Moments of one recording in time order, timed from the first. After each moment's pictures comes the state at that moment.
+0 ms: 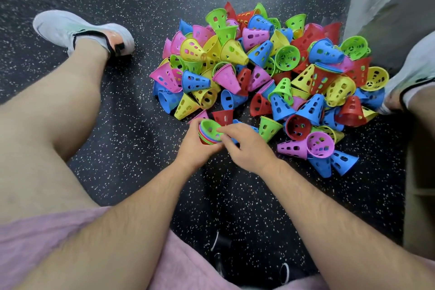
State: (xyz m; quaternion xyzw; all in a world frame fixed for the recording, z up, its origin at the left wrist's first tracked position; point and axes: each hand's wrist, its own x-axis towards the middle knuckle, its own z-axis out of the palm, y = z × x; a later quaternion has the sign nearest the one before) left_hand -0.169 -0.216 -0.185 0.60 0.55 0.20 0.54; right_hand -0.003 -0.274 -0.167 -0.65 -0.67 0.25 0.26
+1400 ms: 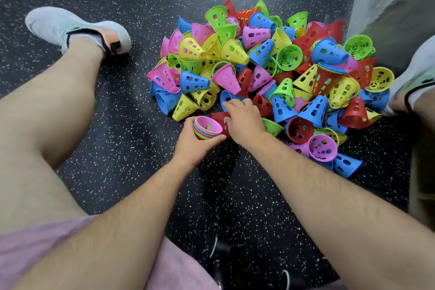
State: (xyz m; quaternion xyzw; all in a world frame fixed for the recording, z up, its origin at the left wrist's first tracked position) left_hand -0.163 -0.200 -0.192 0.57 0.59 0.22 0.53; right_hand 0.008 -0.202 -0.180 -0.74 -0.66 0.12 0.02
